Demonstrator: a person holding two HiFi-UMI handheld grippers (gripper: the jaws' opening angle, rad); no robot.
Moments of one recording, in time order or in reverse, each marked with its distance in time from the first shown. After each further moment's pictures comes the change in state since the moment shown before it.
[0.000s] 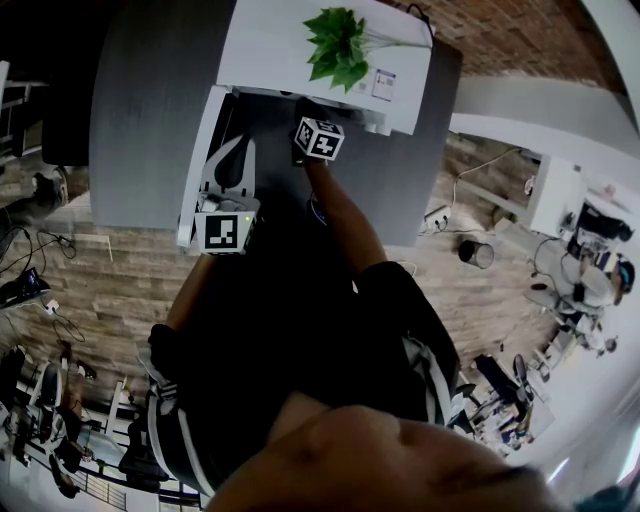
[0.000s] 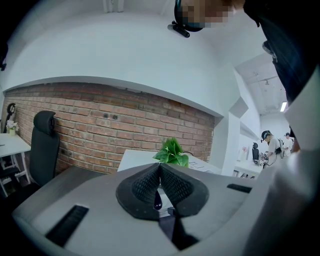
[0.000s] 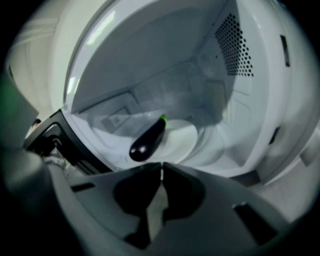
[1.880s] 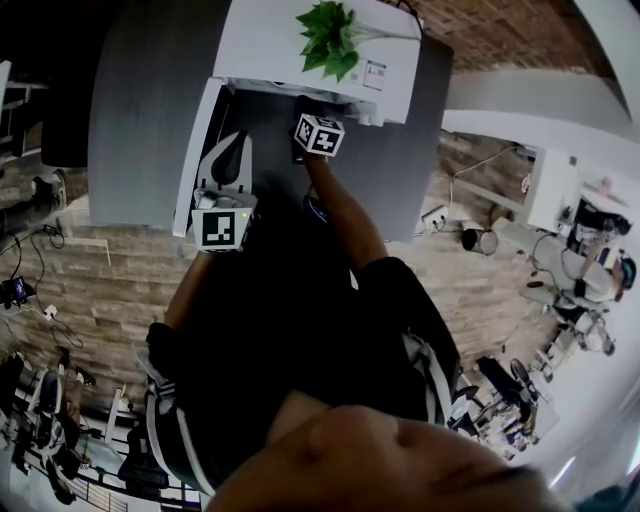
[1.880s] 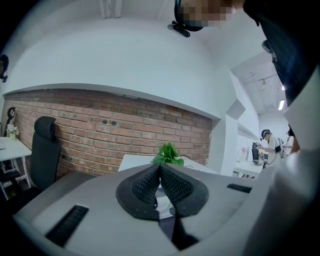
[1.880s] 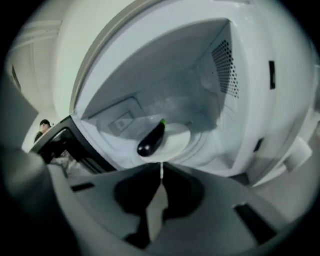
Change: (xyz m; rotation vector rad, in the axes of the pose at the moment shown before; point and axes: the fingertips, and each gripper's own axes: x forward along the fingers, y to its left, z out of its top) left arm -0.017 -0.013 0.013 0.023 -0.052 -0.003; right arm -0.021 -0.001 0.008 -0.014 -0.018 0.016
